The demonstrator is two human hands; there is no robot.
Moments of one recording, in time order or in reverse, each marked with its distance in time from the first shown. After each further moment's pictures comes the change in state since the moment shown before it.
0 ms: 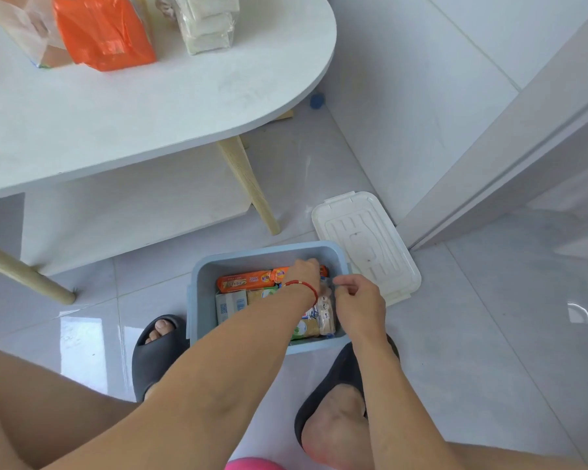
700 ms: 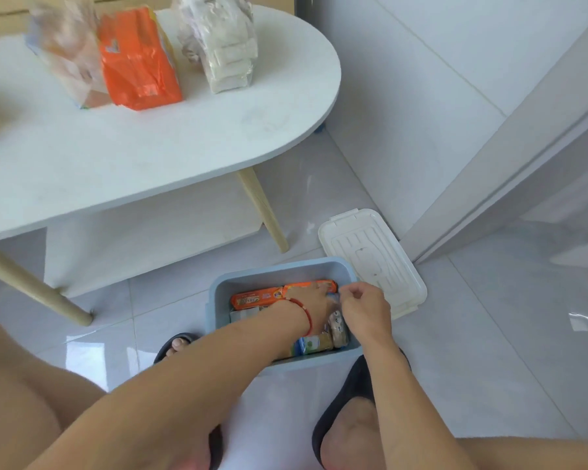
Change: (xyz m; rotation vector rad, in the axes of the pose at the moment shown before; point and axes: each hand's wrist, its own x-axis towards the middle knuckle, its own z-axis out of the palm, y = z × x) left_hand -0.065 -0.017 -0.037 0.593 -0.078 0.480; right_hand -0.006 -0.024 0.001 -0.039 -0.008 0.066
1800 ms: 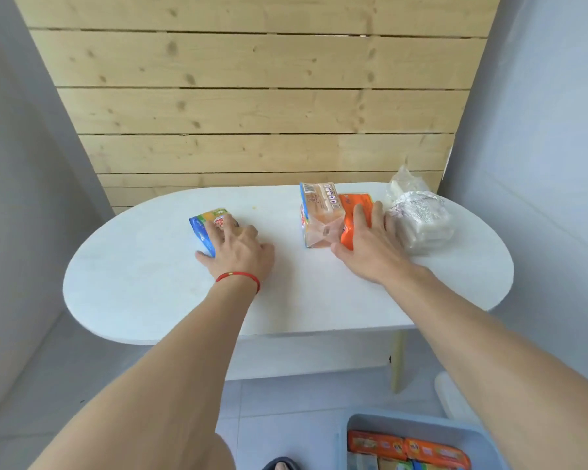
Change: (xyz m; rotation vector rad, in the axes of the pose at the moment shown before) left_hand -0.256 -0.316 -0.127 -0.533 0.886 -1.198; right_hand -0.044 -0.383 0.109 -0.839 0.079 -0.927
